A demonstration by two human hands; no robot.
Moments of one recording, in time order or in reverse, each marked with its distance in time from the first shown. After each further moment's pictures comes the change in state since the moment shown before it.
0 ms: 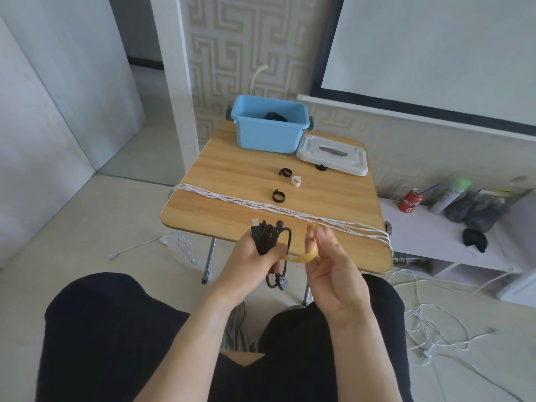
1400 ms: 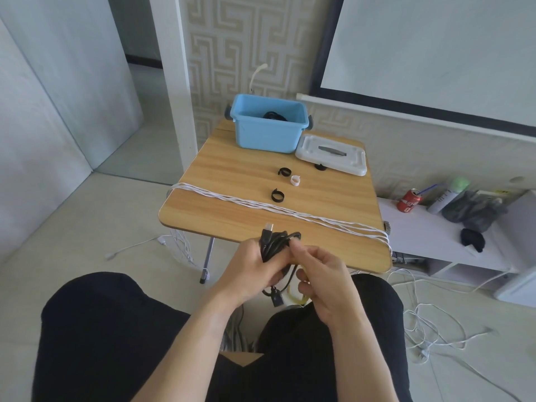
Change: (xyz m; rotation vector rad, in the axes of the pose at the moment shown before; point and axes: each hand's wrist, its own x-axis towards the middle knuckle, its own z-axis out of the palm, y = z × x) left_hand -0.006 -0.003 0.000 -0.032 -0.170 0.118; right_hand 0.007 0.010 -0.017 -0.865 0.167 0.012
